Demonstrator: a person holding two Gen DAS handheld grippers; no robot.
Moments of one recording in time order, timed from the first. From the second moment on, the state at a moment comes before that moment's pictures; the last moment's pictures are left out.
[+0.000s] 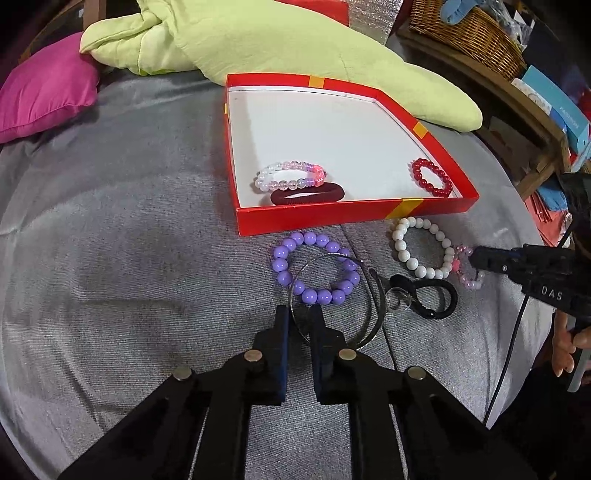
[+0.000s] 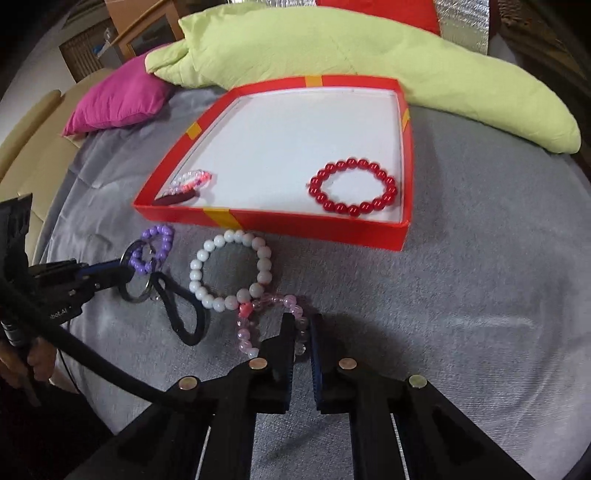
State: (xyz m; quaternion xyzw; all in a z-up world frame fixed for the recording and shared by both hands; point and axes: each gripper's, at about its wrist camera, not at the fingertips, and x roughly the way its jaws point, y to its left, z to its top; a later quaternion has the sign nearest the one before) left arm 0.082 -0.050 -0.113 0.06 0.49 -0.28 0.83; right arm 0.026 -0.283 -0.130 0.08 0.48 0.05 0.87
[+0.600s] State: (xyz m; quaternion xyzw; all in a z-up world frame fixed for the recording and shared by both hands) left arm 0.074 -0.034 -0.106 0.08 0.47 -0.29 0.83; right arm 0.024 -0.294 -0.119 0.11 0.46 0.05 0.88
